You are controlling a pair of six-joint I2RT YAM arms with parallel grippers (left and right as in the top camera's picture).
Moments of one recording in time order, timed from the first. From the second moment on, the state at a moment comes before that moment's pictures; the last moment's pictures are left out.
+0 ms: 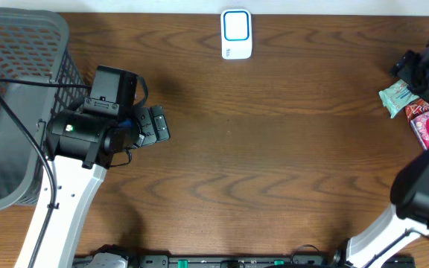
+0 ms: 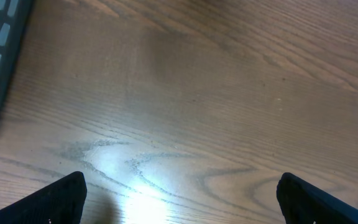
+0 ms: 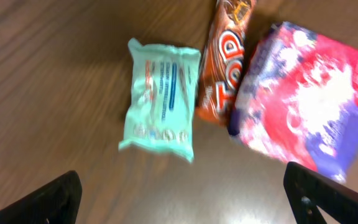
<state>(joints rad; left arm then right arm) -0.24 1.29 1.39 -1.25 -0.02 -0.49 -0.36 1.95 1.79 -0.97 0.24 0.44</state>
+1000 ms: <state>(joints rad) -0.24 1.29 1.39 -1.25 -0.02 -0.49 -0.22 0.91 1.16 -1.44 -0.07 0.45</state>
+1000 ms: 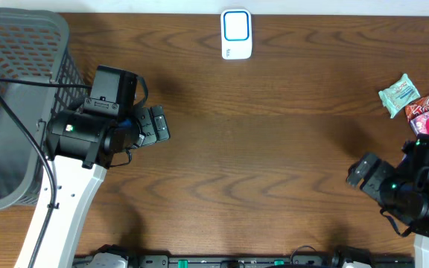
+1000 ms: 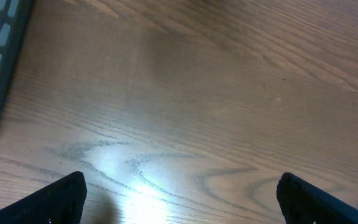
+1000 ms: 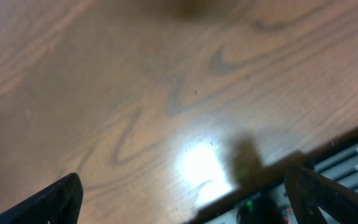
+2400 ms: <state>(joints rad) -0.24 1.29 1.39 -1.25 -0.02 -0.49 -0.12 0.32 0.37 -0.30 -0.42 0.12</state>
